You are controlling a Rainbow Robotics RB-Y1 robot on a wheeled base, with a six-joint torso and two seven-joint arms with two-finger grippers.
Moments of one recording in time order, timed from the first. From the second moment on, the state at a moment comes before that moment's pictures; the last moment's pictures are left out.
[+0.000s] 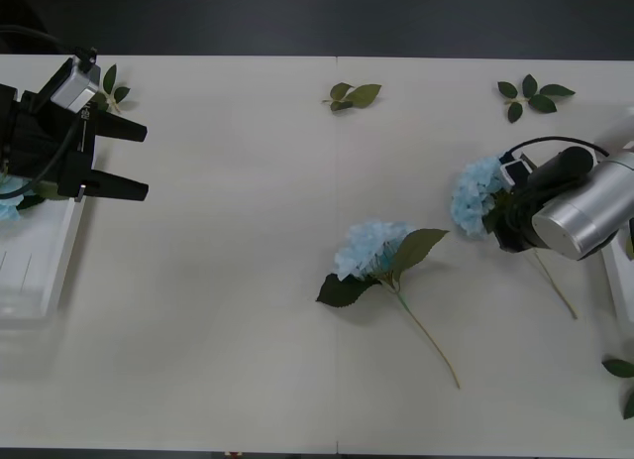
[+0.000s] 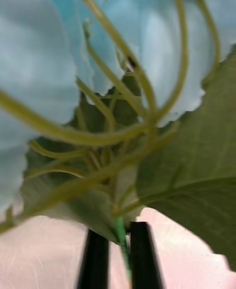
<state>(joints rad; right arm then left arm) -0.54 -0.85 0.65 -1.43 -0.57 1.06 1.25 -0.50 0.93 -0.05 -1.48 1.81 1.43 -2.68</state>
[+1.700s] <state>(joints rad) -0.56 -0.69 0.32 -1.51 -2.15 0.84 2.46 -0.51 0.86 0.02 -1.49 1.82 1.47 -2.66</state>
